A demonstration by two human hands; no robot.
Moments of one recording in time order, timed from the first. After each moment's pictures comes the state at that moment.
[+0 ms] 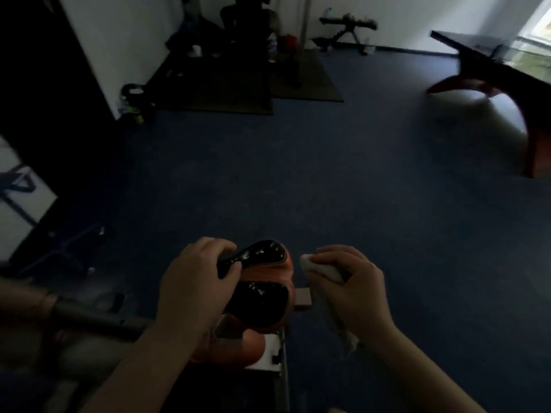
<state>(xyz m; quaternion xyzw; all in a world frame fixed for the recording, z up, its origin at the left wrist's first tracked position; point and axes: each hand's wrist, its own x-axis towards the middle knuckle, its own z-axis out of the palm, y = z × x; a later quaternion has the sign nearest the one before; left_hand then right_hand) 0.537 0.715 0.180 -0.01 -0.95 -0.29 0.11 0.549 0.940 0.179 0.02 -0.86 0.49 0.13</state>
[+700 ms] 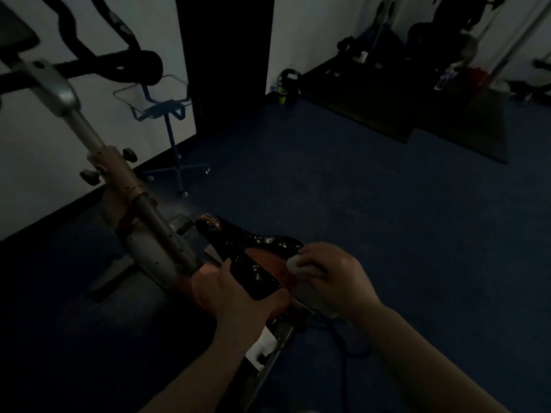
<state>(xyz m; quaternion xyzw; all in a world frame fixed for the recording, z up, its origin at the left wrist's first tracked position) 0.558 0.847 0.113 0.44 -0.69 -0.56 0.14 0.424 0.964 0.133 0.49 -0.80 0.34 0.00</state>
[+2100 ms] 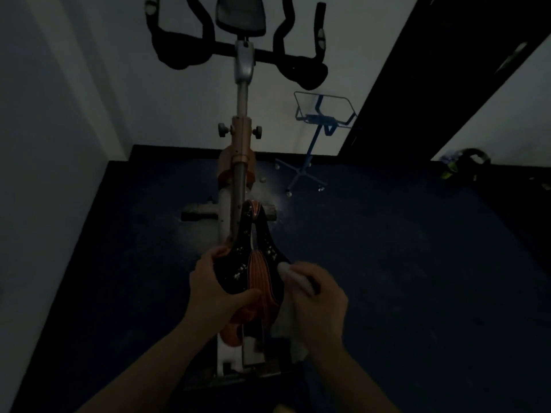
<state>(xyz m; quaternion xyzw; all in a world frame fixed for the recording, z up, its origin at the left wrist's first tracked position) 0.518 0.886 0.071 0.61 -0.54 -0.44 0.37 0.344 0.920 0.094 0.48 -0.66 0.52 -0.24</state>
